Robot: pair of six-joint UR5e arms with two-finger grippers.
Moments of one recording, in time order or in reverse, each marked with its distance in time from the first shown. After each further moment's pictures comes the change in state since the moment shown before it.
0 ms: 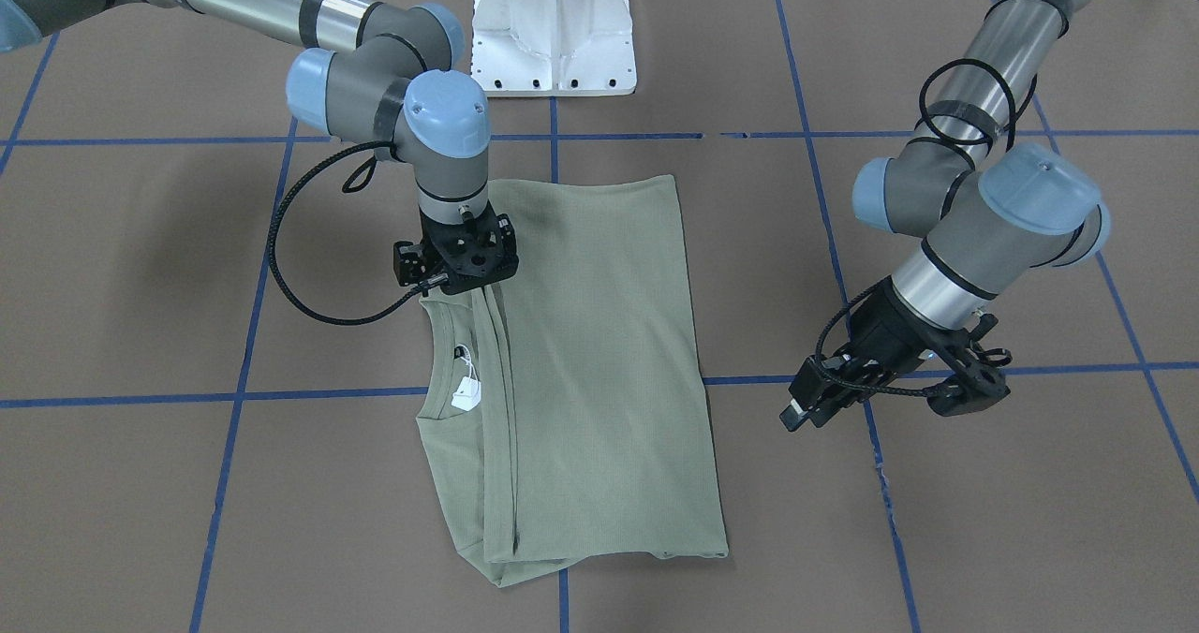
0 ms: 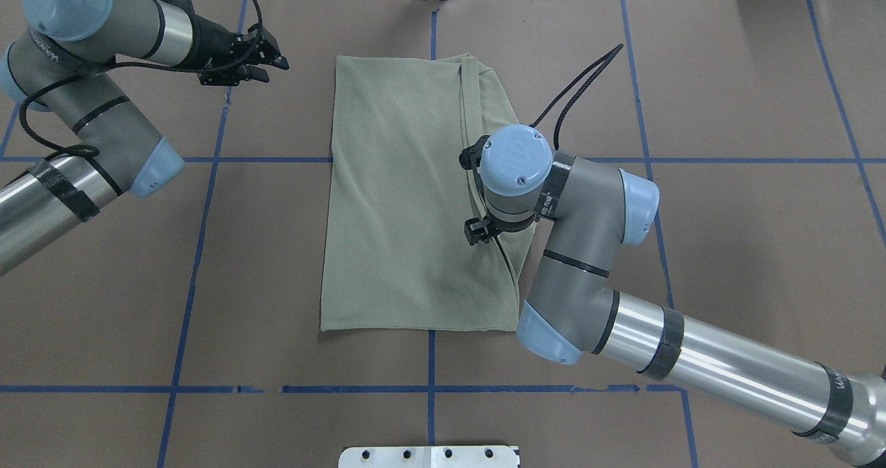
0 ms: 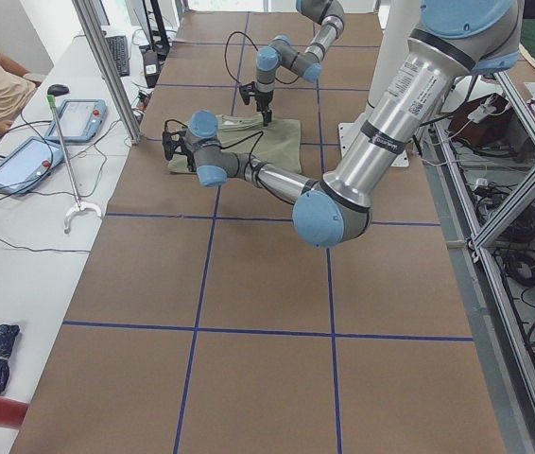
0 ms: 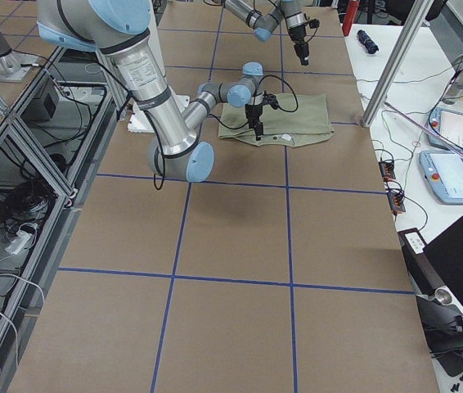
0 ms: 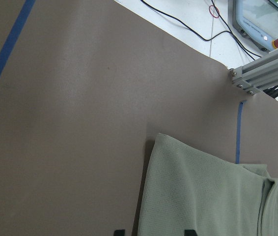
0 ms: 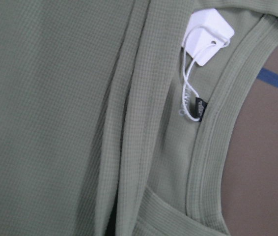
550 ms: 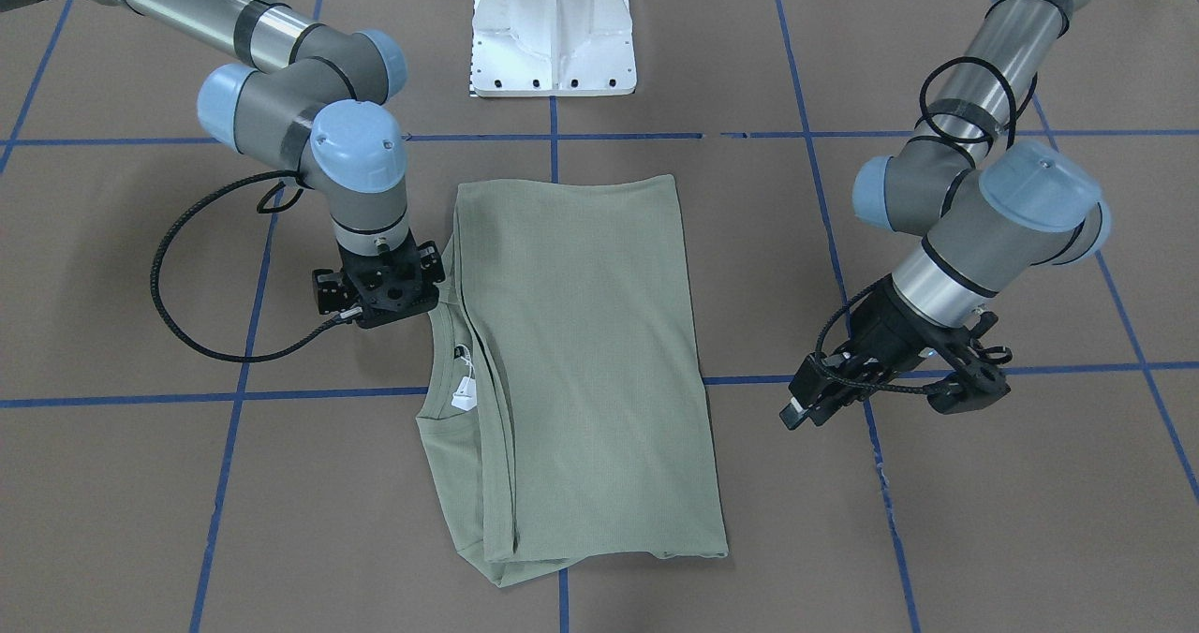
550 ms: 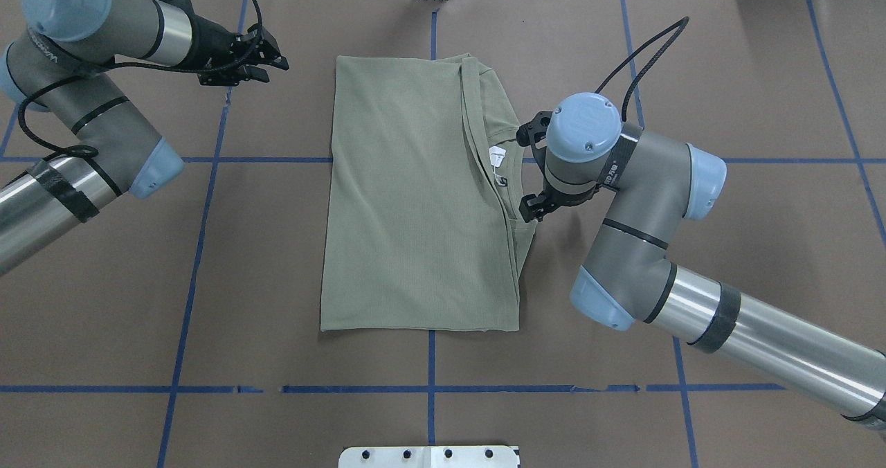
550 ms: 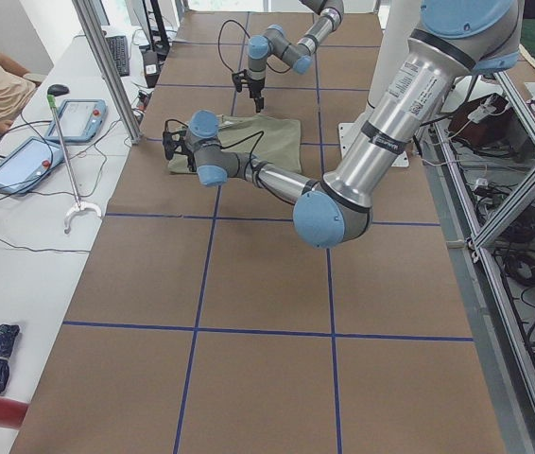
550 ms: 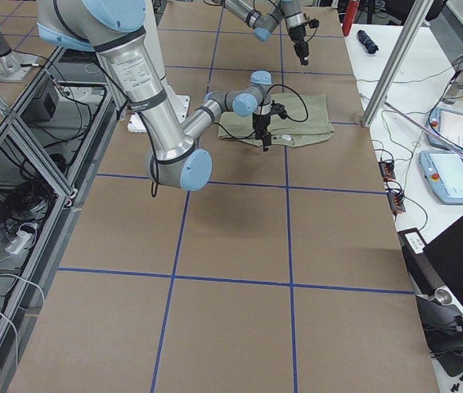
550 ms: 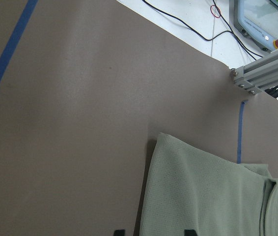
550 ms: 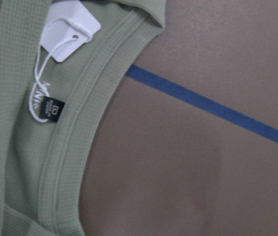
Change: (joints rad) left arm 0.000 0.002 -0.007 0.001 -0.001 0.001; right arm 0.098 -0.102 0.045 0.002 0.042 -0.091
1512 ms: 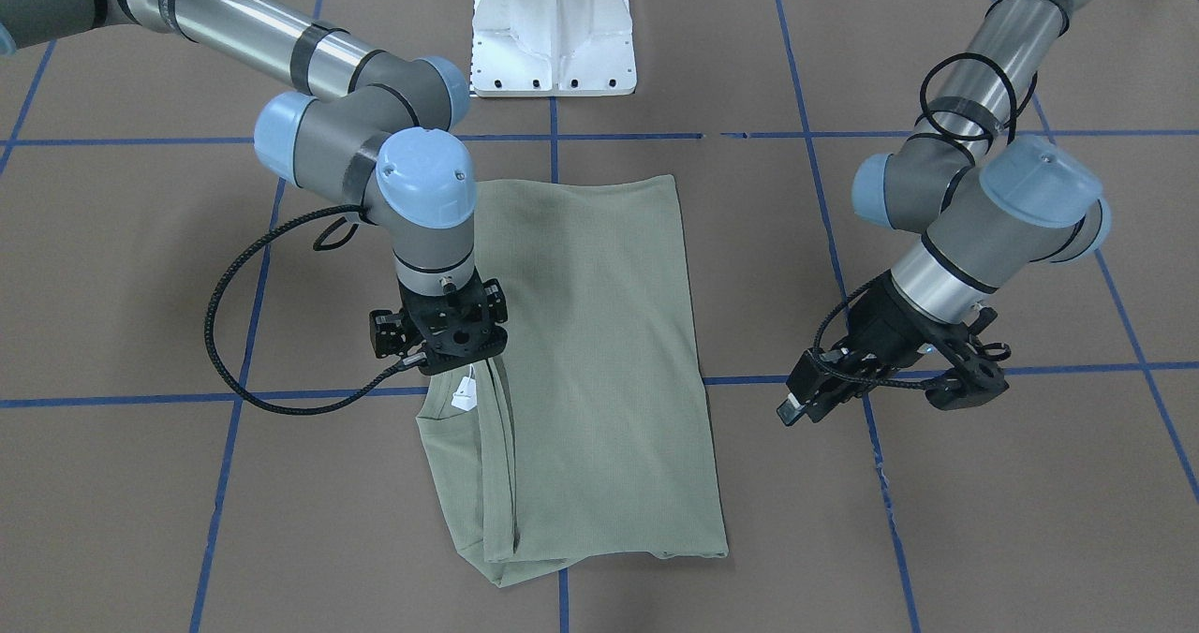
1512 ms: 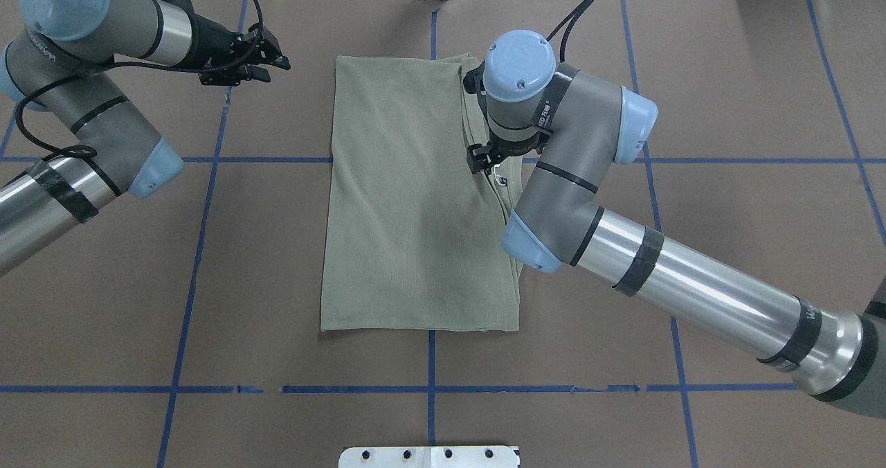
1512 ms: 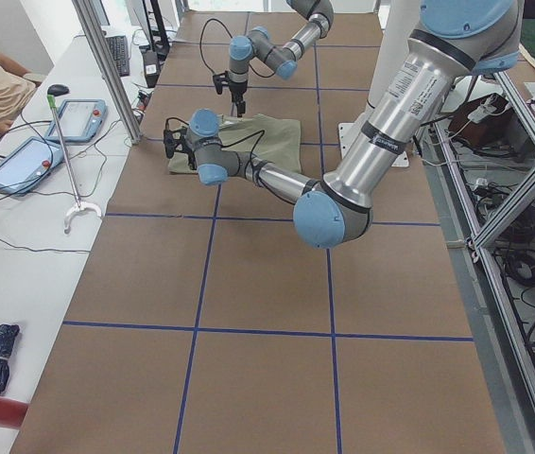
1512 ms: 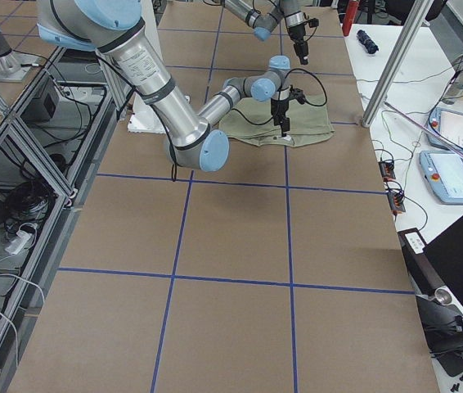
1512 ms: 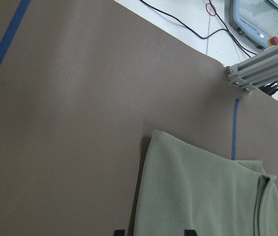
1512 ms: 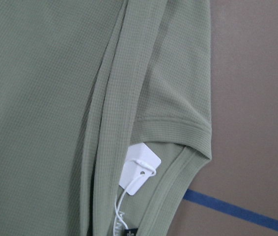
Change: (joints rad) left arm 0.000 0.002 -0.011 0.000 -0.005 -0.001; right arm 0.034 0.255 -0.251 0.048 -0.002 0.014
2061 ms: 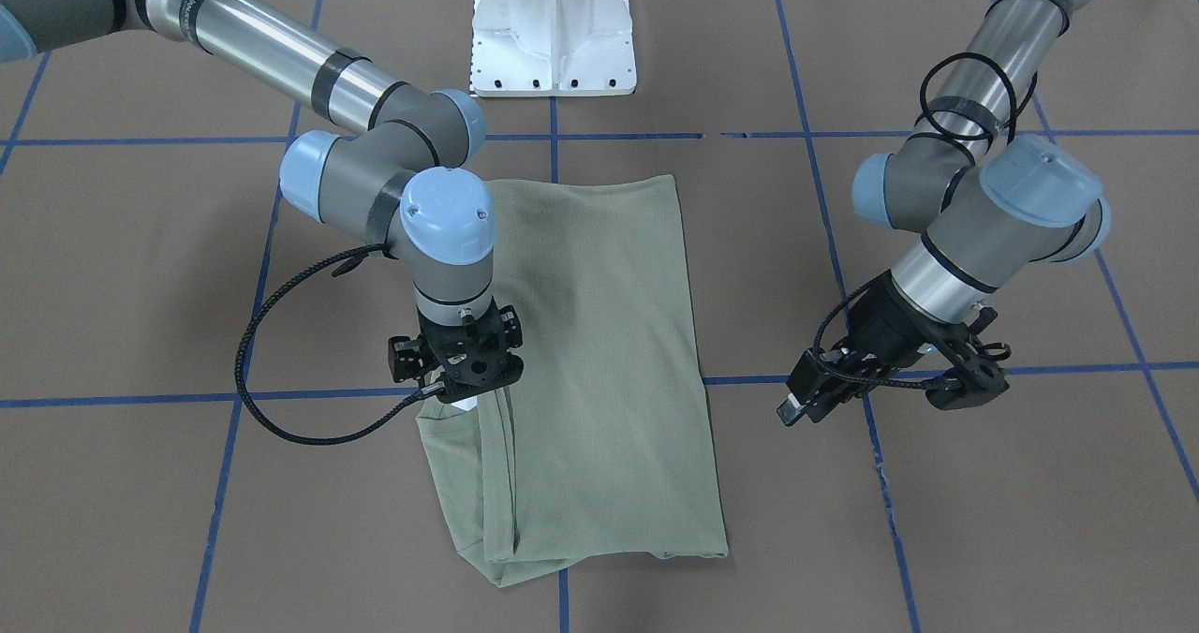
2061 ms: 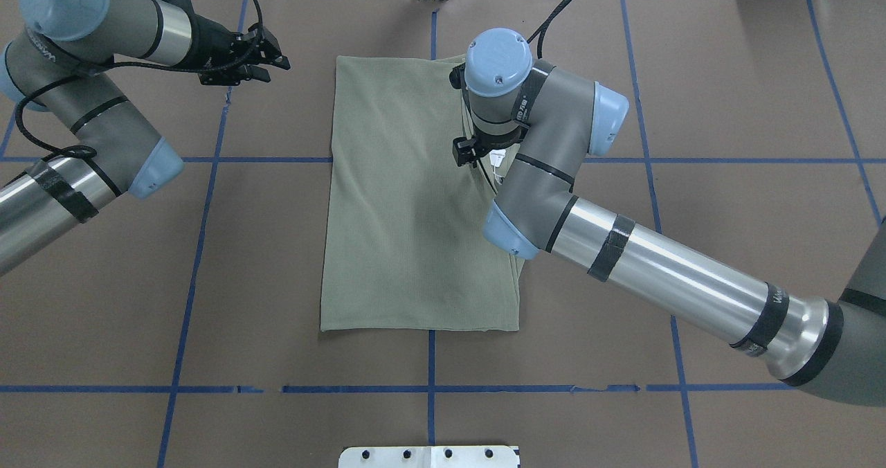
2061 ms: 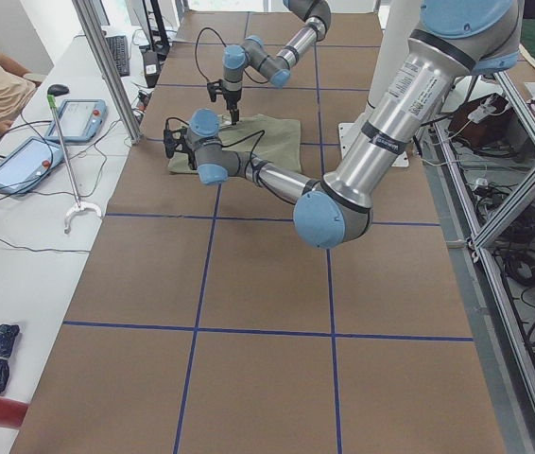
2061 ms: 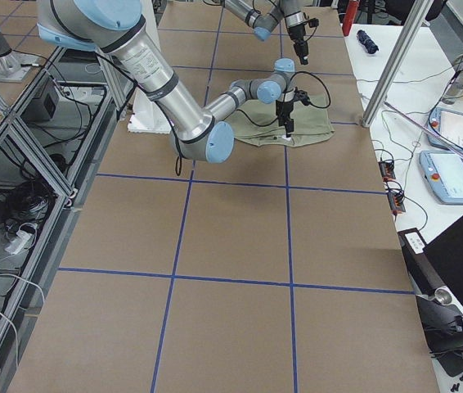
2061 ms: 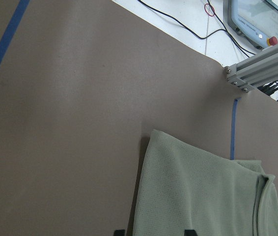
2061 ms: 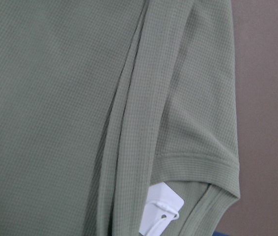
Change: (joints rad) left arm 0.000 0.002 0.000 0.000 0.001 0.000; right arm 0.000 0.063 -0.117 0.063 0.001 0.030
